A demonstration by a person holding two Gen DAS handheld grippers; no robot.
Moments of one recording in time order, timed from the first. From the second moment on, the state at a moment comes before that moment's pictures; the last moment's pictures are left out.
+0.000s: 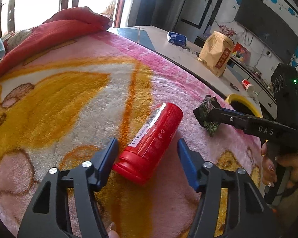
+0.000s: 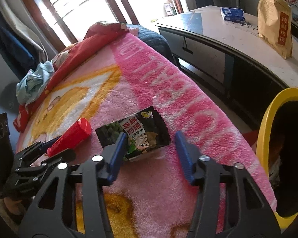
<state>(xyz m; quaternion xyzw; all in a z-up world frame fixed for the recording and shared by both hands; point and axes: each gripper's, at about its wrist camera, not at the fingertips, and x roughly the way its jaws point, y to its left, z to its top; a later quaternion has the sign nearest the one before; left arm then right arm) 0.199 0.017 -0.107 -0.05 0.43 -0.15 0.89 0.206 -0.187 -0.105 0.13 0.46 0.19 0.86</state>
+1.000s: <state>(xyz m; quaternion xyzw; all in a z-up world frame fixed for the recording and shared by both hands) 0.183 -0.068 -0.088 -0.01 0.41 -0.22 0.89 0.165 -0.287 -0.055 0.15 0.38 0.14 0.90</state>
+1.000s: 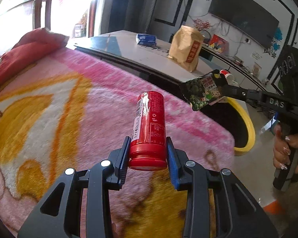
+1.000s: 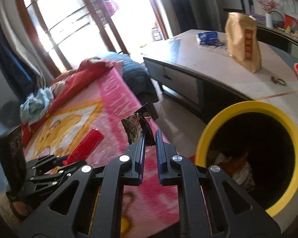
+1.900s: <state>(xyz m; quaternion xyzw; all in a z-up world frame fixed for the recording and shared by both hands) 0.178 -0.166 -0.069 0.00 0.38 -0.33 0.86 0.134 -0.411 -0.058 0.21 0.35 -0.02 0.91</state>
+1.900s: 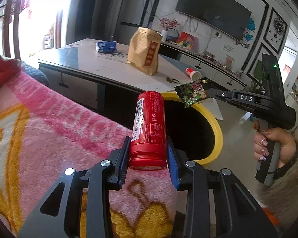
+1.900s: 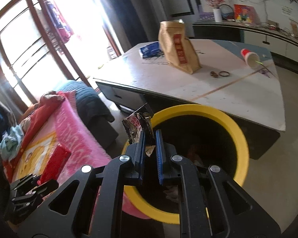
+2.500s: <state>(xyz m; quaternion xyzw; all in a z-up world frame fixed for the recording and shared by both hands) 0.179 -0.222 -0.069 0.04 0.38 -0.37 0.84 0.117 -0.461 -0.073 0.24 0.37 -0.10 0.89</state>
